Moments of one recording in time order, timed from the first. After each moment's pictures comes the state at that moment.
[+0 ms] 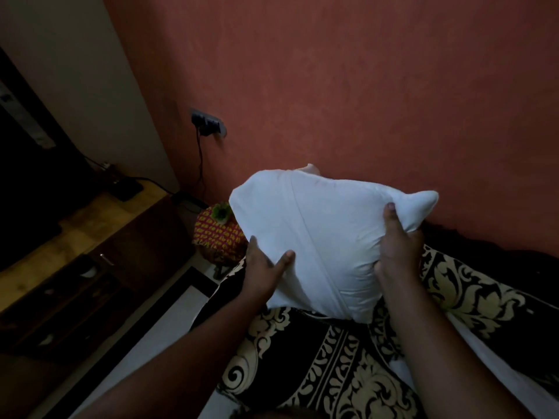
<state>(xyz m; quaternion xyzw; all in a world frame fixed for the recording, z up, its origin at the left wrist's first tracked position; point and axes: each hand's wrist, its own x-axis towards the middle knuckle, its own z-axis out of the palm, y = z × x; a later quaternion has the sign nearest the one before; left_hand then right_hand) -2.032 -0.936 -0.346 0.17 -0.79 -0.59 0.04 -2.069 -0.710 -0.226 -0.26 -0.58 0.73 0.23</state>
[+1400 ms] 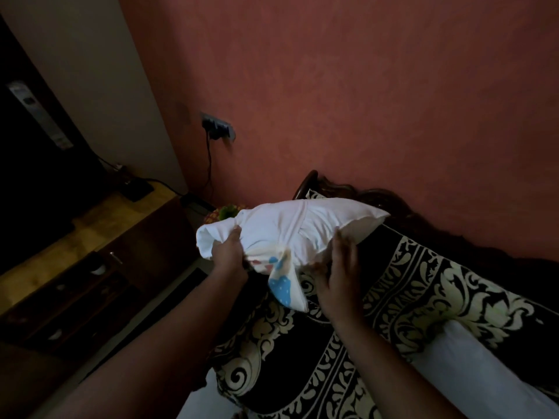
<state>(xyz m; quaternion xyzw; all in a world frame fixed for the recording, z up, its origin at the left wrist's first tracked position) -2.060 -0.994 -0.314 0.41 -0.45 -0.79 0.09 -2.000 -0.771 -0.296 0.07 -0.89 0.43 0.15</state>
